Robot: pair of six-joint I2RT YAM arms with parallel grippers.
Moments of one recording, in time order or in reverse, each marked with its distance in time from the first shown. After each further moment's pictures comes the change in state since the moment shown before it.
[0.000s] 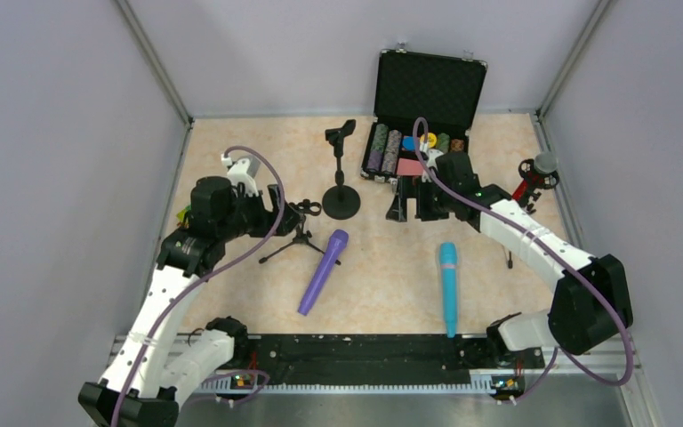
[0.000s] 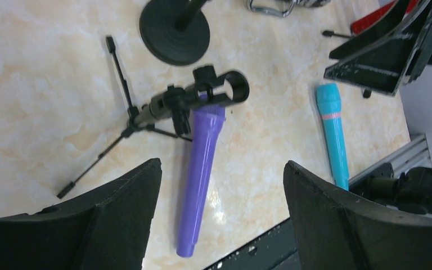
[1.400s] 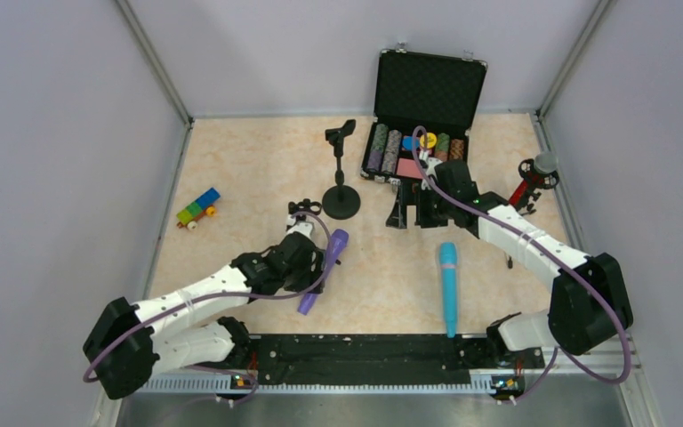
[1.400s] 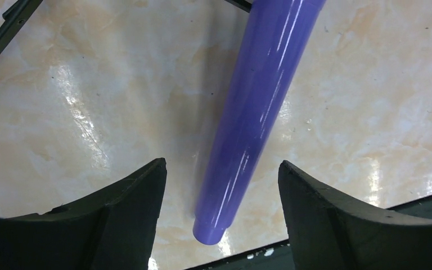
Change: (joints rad) left arm -0.552 0.179 -0.394 0.083 -0.469 -0.246; right arm 0.000 -0.002 -0.084 0.064 -0.019 0.018
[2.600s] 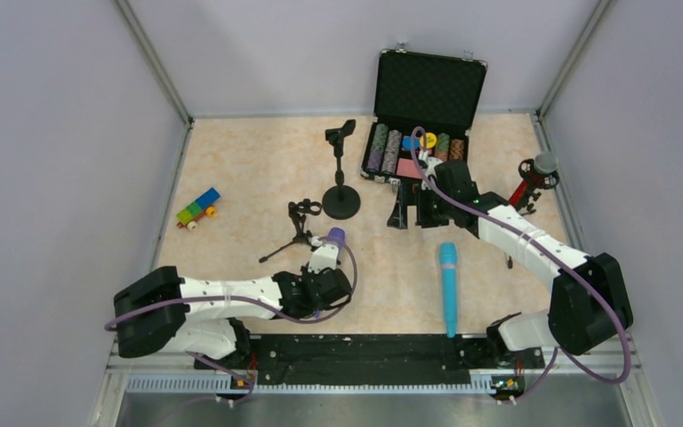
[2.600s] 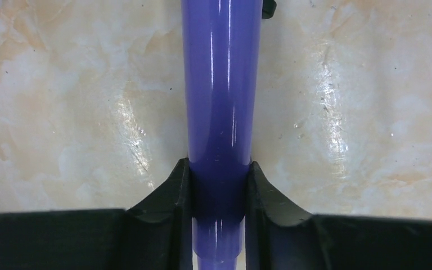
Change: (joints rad) left arm -0.367 0.224 -0.041 0.135 -0.388 -0.204; right arm 0.000 0.000 0.000 -0.001 0.018 -0.024
